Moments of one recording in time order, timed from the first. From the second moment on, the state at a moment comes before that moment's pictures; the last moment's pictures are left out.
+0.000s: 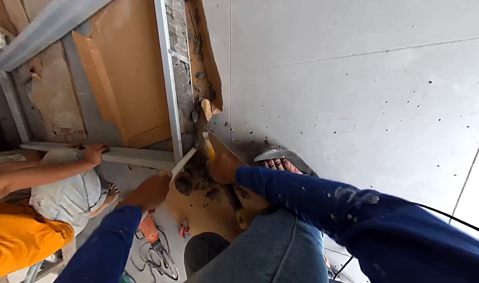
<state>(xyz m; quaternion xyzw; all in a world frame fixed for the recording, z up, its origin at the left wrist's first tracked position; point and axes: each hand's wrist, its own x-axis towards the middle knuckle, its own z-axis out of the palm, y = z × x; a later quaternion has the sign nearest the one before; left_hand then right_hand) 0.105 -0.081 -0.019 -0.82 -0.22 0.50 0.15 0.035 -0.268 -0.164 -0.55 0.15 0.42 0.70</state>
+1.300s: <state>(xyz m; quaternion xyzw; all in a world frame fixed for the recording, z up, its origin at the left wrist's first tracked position) -0.027 0.075 -0.075 -0.87 -0.14 0.43 0.20 0.040 -0.289 -0.168 -0.63 0.11 0.35 0.69</state>
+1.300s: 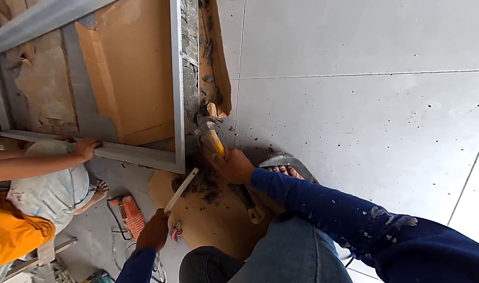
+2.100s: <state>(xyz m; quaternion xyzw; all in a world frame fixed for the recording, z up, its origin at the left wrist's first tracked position) -0.133 0.041 -0.016 -0.92 -0.14 0.35 0.10 0.120 -0.273 -0.158 -0.59 0.18 0.25 0.74</state>
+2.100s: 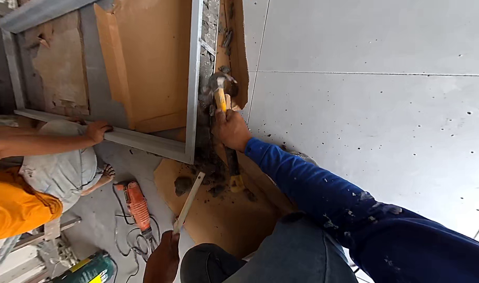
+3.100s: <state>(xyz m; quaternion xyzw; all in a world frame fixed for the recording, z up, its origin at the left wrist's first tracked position) -0.046 -0.001 -0.118 -0.93 -0.10 0.31 -0.16 0.137 -0.284 -0.152 -0.64 0.05 0.49 0.59</state>
